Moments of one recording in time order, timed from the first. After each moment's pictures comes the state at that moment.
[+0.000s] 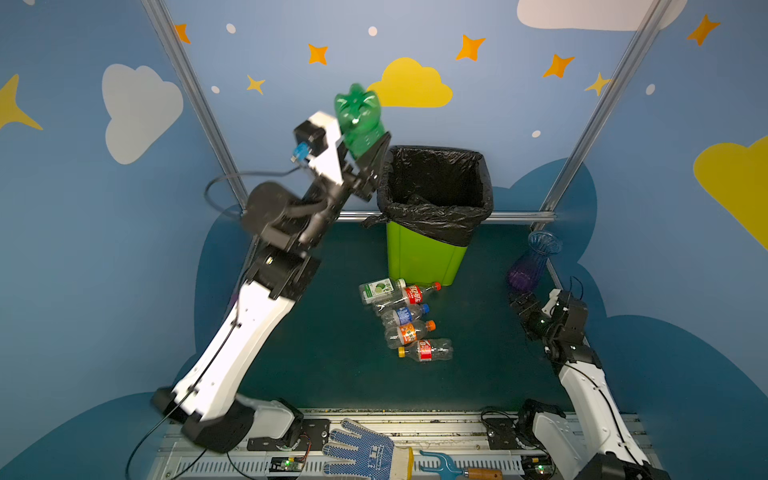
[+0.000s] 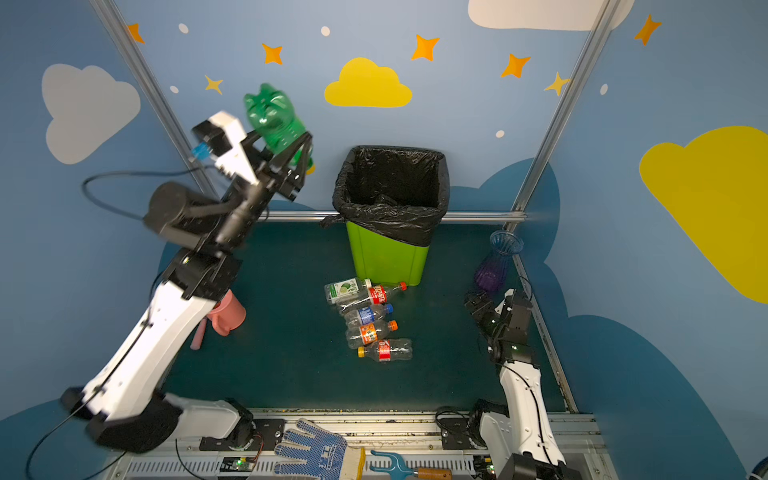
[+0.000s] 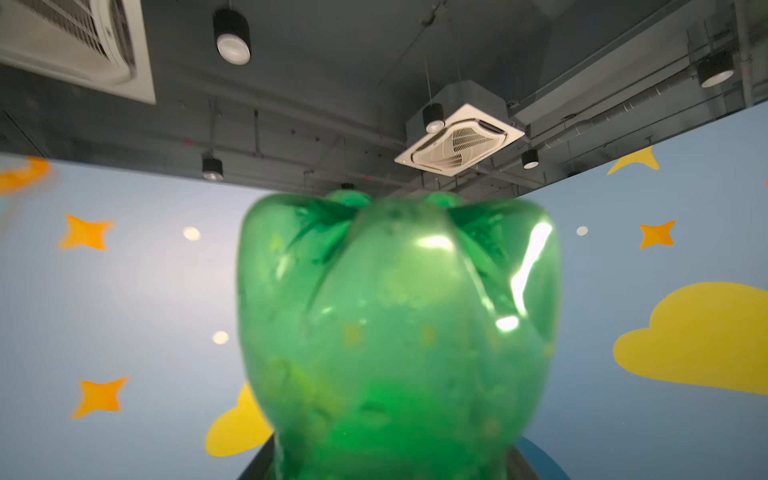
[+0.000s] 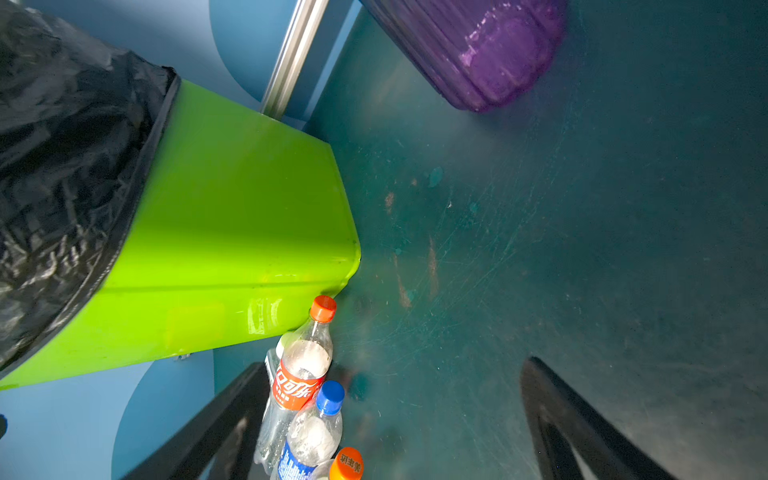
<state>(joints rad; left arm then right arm) -0.54 1.57 2.02 0.11 0.09 -0.01 -0.18 0.85 0.50 -0.23 -0.34 0.83</state>
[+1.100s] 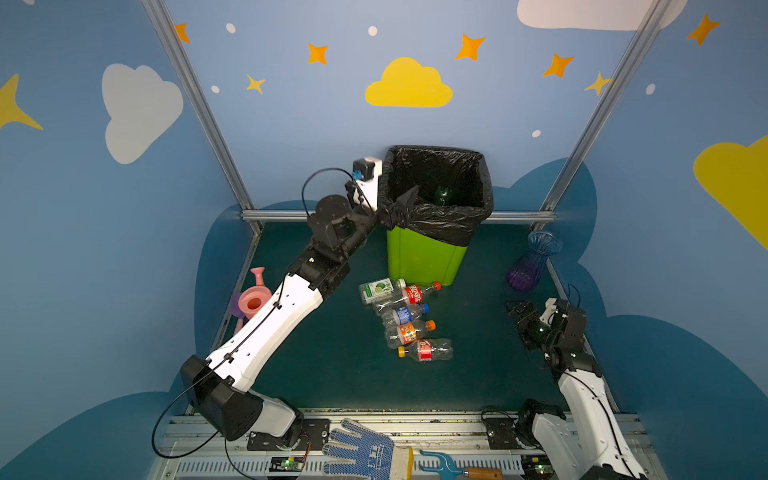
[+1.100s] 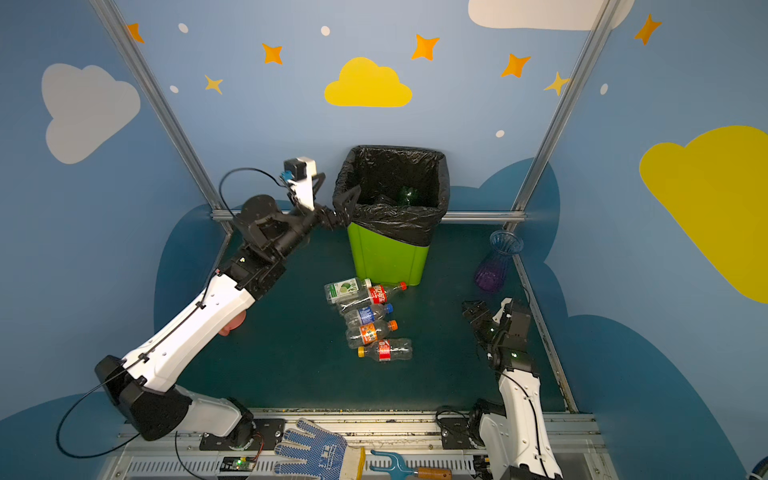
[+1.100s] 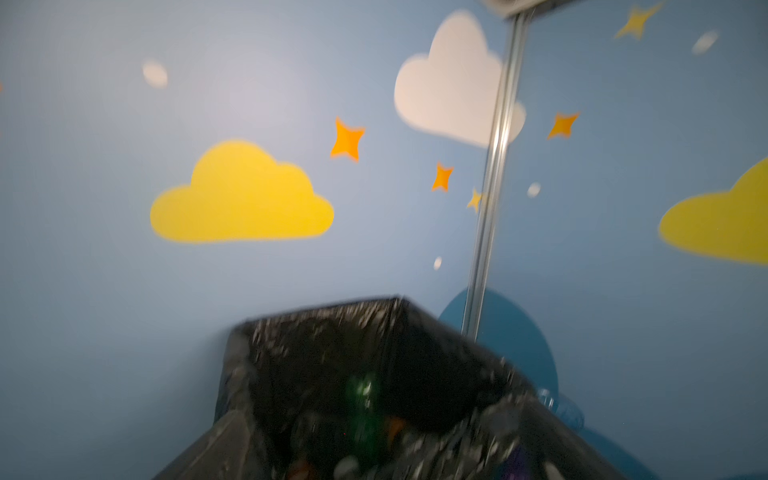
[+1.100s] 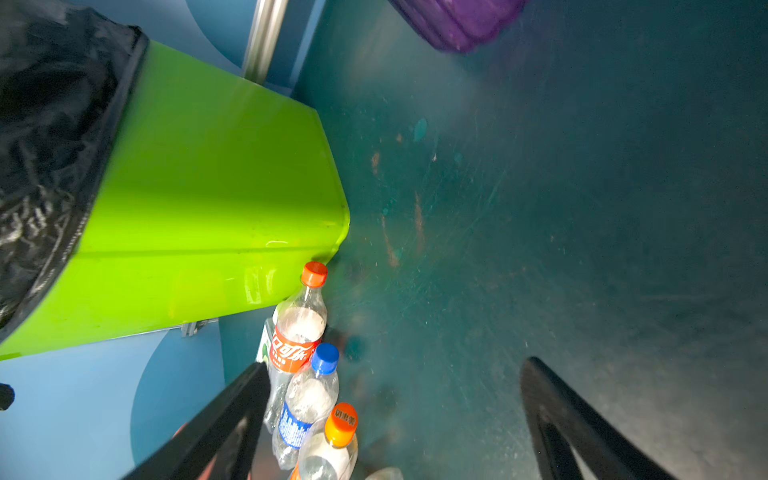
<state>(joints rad) -0.56 1.41 1.44 0.09 -0.02 -0.07 -0.16 0.79 0.46 -0.34 -0.40 0.87</state>
